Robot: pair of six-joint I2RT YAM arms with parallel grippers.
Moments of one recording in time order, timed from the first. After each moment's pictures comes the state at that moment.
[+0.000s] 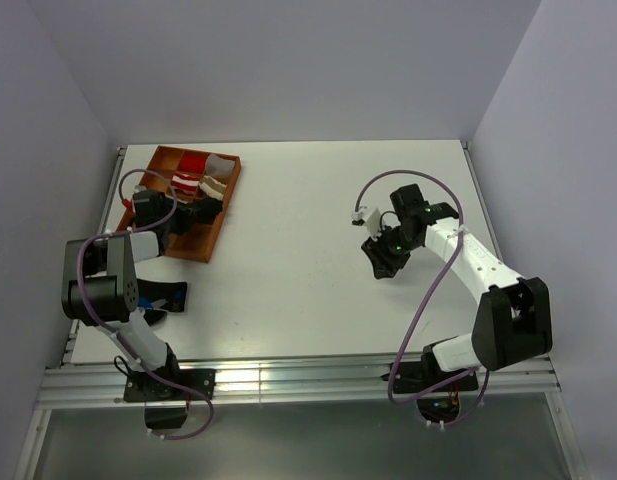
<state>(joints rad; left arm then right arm) 0.11 1.73 0.80 0.38 0.21 -1.08 0.25 1.39 1.02 -0.92 -0.40 -0.60</state>
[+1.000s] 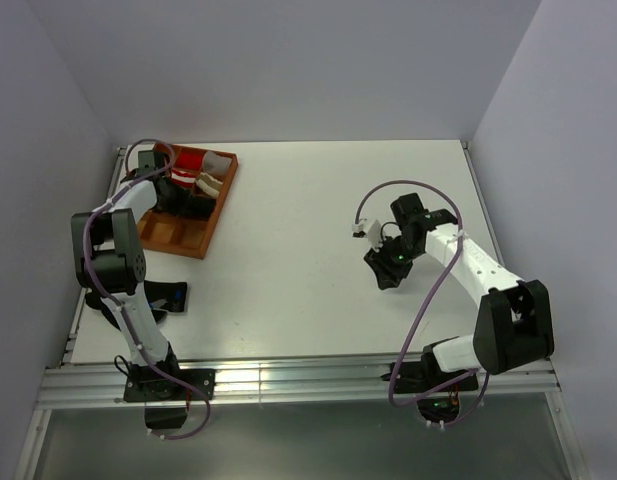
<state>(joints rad) 0.10 1.96 1.40 -0.42 0.11 -0.91 0.25 1.37 0.96 -0.95 -0.40 -0.66</state>
